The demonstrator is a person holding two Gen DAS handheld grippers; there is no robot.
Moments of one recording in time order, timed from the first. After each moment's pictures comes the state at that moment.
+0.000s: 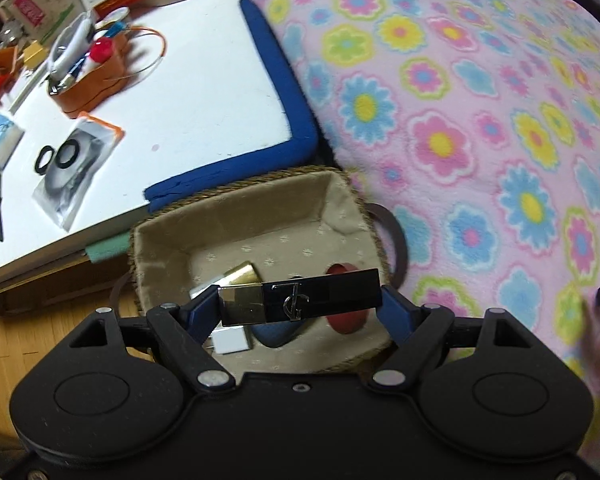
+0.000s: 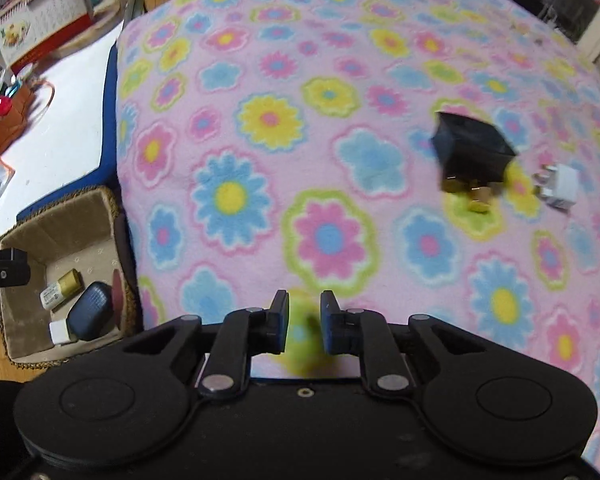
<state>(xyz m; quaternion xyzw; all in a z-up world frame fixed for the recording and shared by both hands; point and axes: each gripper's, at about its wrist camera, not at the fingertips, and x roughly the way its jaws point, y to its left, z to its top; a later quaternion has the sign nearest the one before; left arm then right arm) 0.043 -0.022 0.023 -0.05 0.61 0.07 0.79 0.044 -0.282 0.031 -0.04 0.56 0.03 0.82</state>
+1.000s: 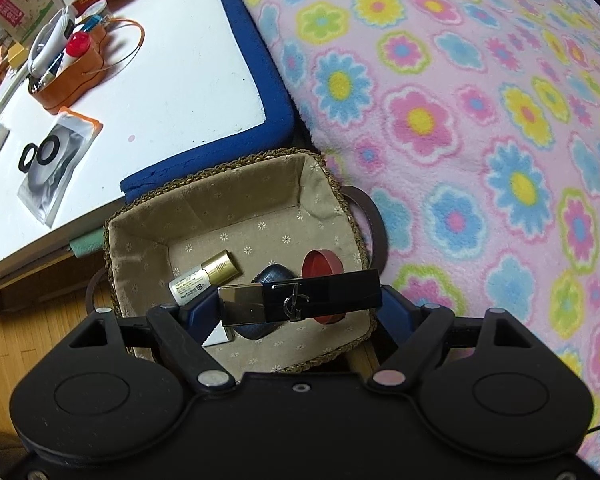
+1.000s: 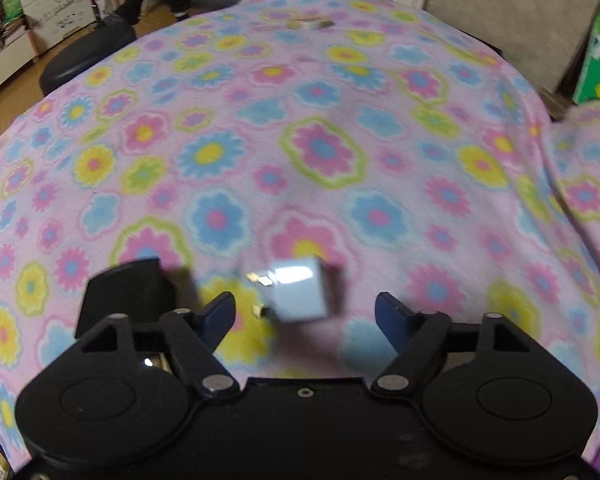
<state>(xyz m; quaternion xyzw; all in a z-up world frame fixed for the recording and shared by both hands) 0.053 -0.042 0.009 -0.04 0.63 0.06 0.78 0.156 -0.500 0.012 0.06 0.51 -0.15 0.84</state>
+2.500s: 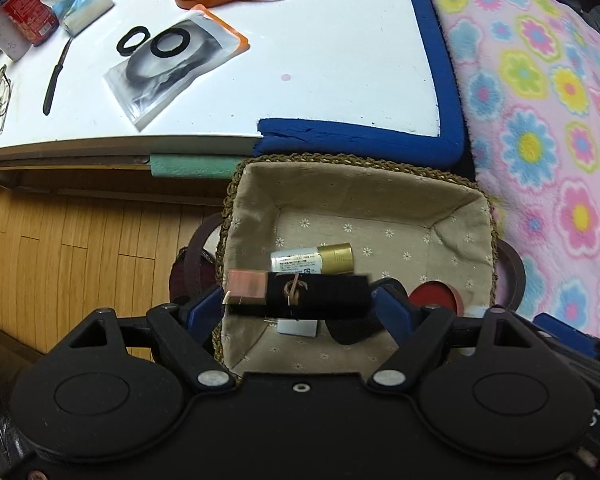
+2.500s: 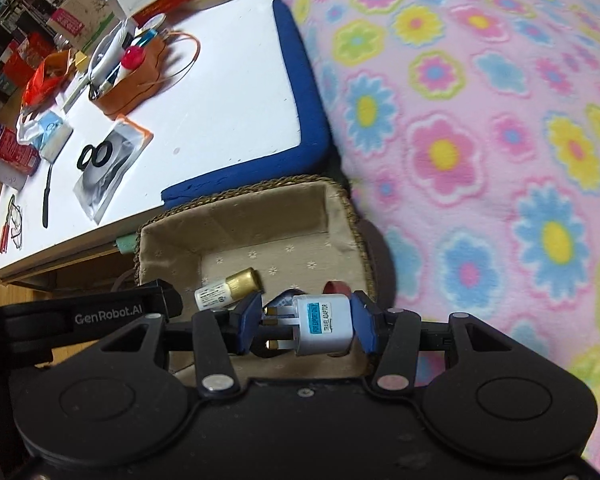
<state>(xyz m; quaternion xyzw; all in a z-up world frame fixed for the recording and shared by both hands) 0.030 0.078 -0.014 -0.18 0.62 0.20 0.73 0.081 -0.093 -0.005 0.00 0.61 0.20 0.76</state>
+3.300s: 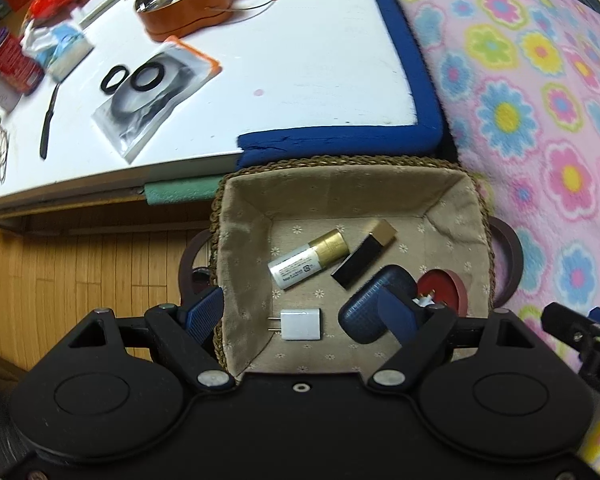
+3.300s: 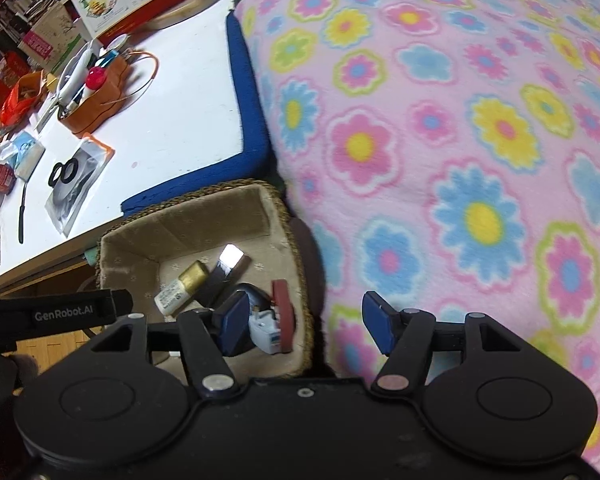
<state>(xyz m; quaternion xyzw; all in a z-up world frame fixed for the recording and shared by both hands) 0.033 0.051 -0.009 -0.11 0.62 0.17 0.76 0.076 -0.154 0.002 0.01 0.60 0.15 0.78</state>
